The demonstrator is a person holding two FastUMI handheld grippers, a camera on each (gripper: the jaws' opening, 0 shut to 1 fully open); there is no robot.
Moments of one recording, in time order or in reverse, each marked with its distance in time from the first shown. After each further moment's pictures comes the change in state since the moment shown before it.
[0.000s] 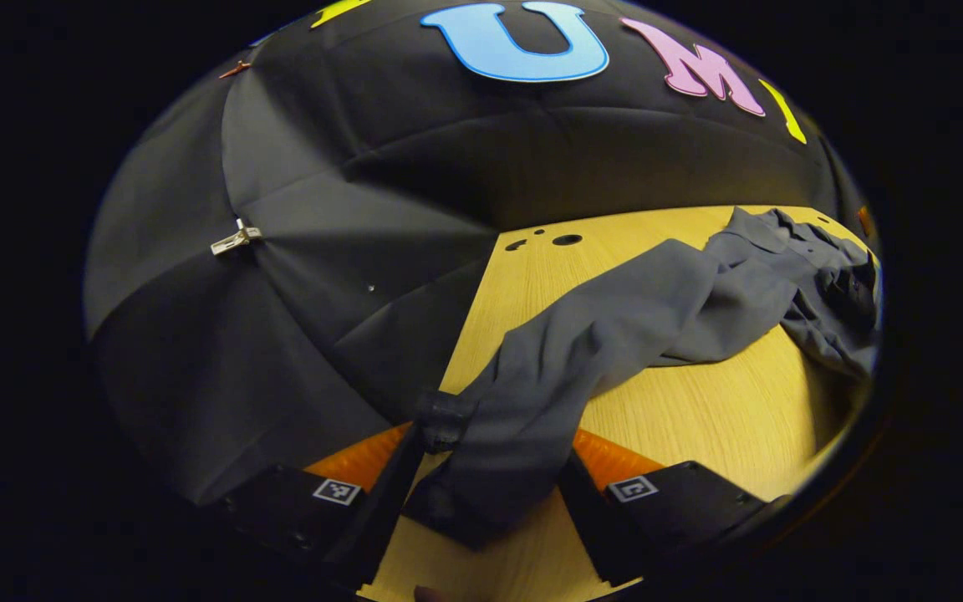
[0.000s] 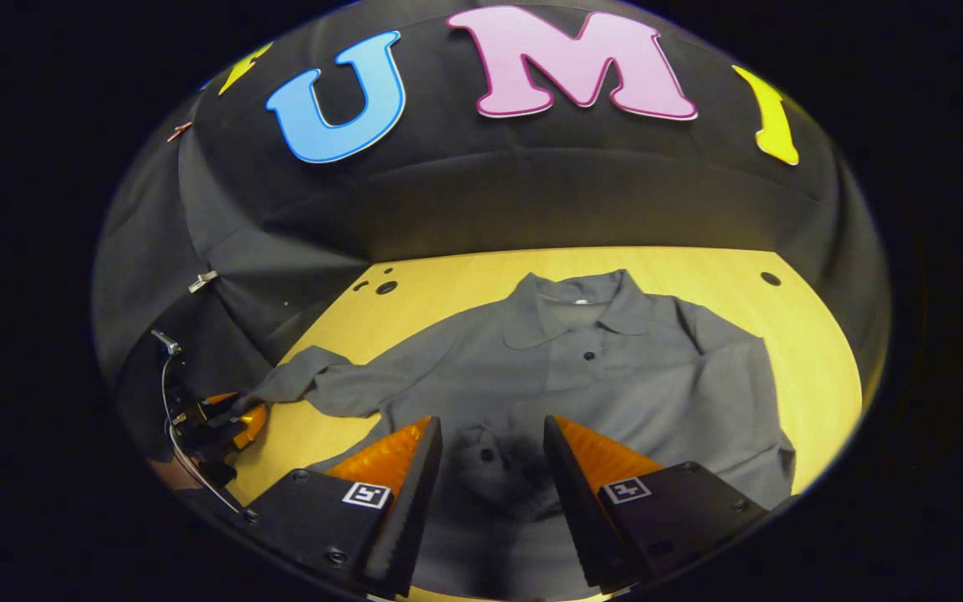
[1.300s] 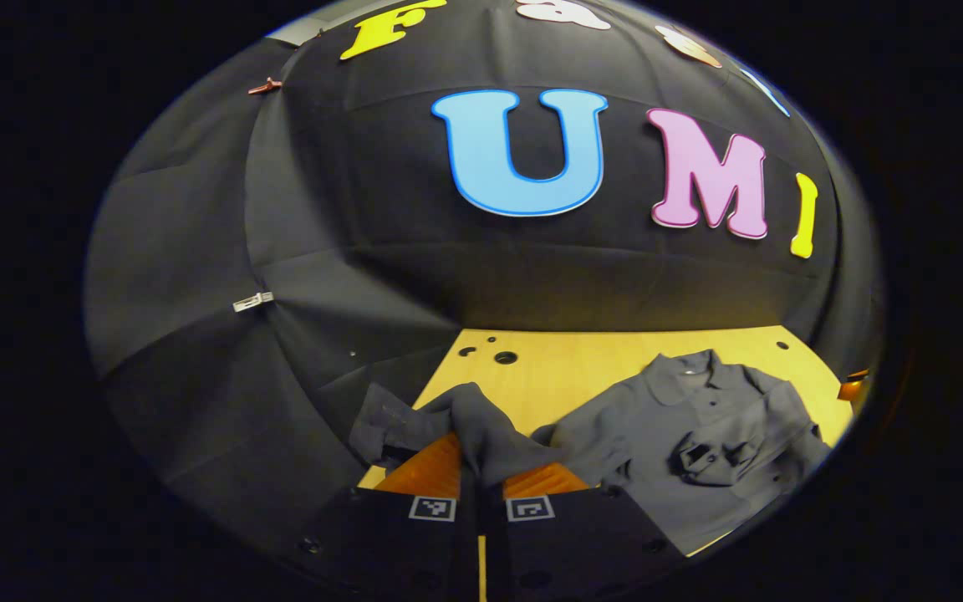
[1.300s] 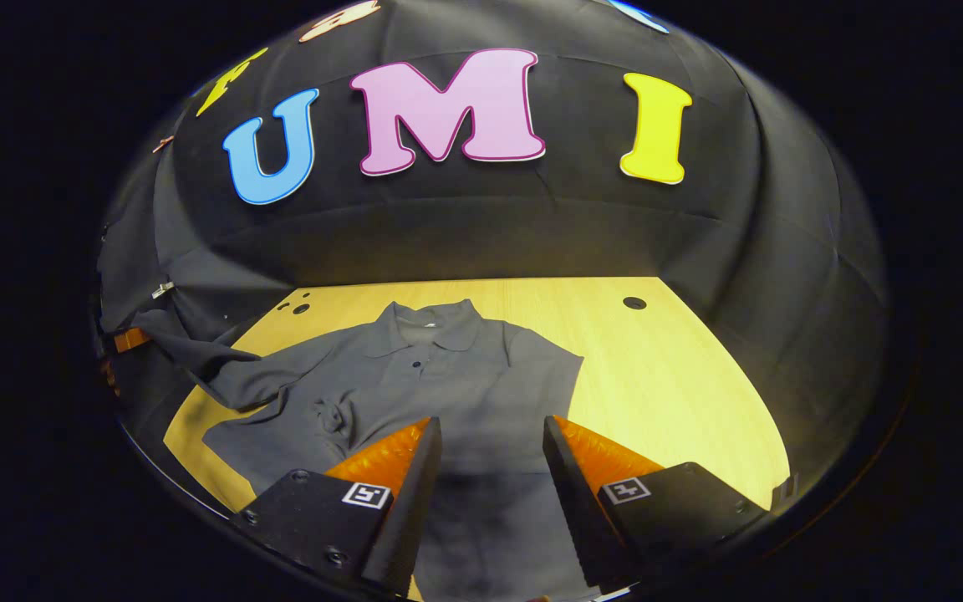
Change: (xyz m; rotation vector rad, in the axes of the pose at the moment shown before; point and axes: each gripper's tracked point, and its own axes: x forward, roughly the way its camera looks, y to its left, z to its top) left arm -0.172 -0.094 0.193 -0.228 -0.155 -0.093; right arm -0.118 -0.191 0.008 -0.026 -0.105 -0.174
